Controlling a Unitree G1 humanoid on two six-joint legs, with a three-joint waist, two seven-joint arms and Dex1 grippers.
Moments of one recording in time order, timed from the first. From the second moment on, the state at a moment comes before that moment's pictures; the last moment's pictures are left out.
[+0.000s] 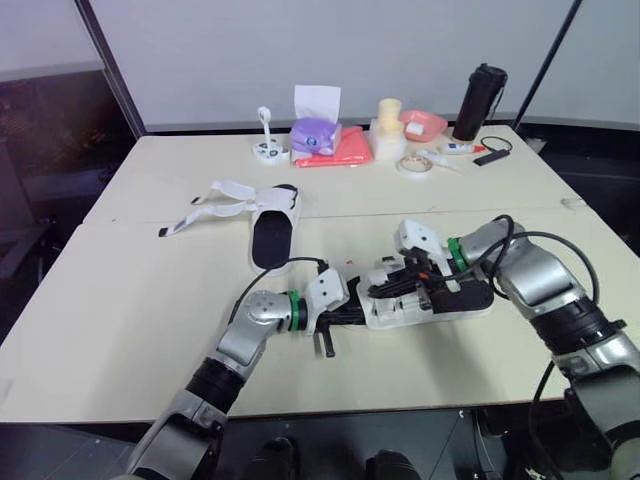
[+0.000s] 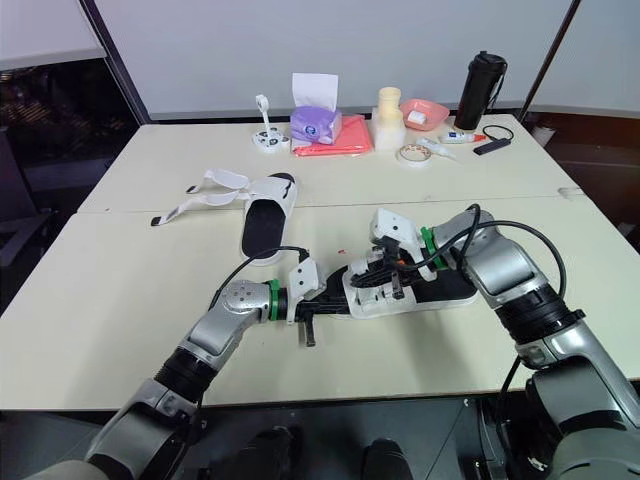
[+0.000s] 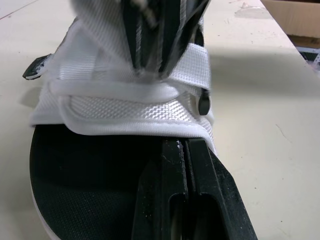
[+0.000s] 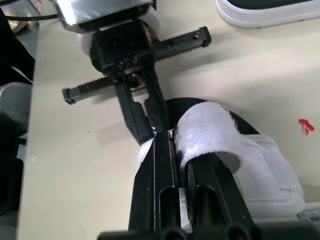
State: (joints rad) left arm -0.54 0.20 -0.36 0.29 -0.09 0.13 -0.98; right arm -0.80 -0.77 0.38 0.16 0.25 0.48 1.34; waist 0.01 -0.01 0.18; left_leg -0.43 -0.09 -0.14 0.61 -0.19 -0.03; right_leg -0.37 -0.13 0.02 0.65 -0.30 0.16
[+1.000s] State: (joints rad) left arm -0.52 0.21 -0.36 0.28 -0.09 0.12 -0.96; right arm -0.98 -0.52 0.34 0.69 -0.03 0.18 1.05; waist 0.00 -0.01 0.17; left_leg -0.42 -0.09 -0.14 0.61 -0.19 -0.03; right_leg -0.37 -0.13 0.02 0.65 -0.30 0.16
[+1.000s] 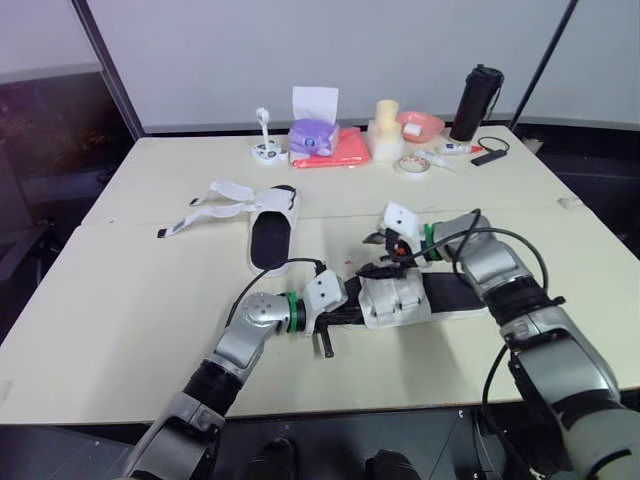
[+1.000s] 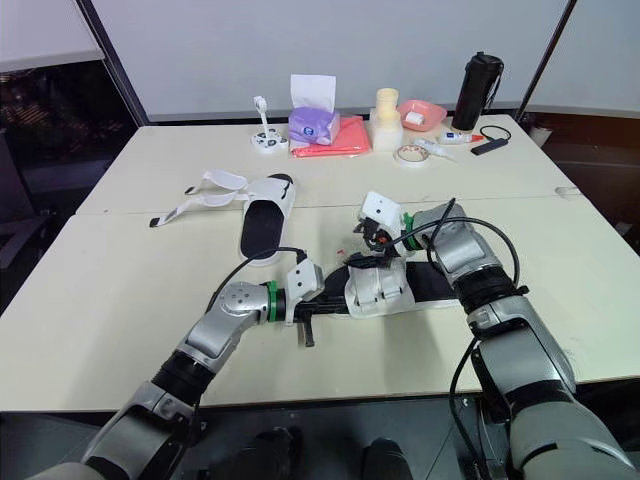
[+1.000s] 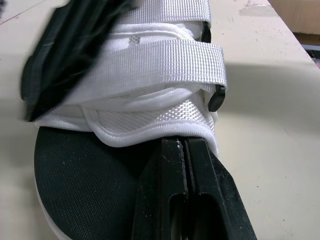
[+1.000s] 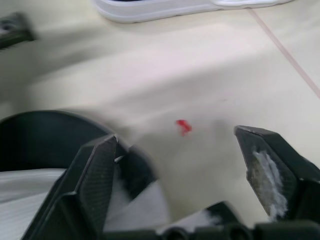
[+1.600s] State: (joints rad) left arm -0.50 0.22 -0.33 0.21 -0.13 0.21 -0.94; right arm -0.79 -0.72 0.19 0.43 -0.13 -0.10 0.82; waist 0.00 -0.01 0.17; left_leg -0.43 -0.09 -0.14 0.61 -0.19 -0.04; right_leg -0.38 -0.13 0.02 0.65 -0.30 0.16
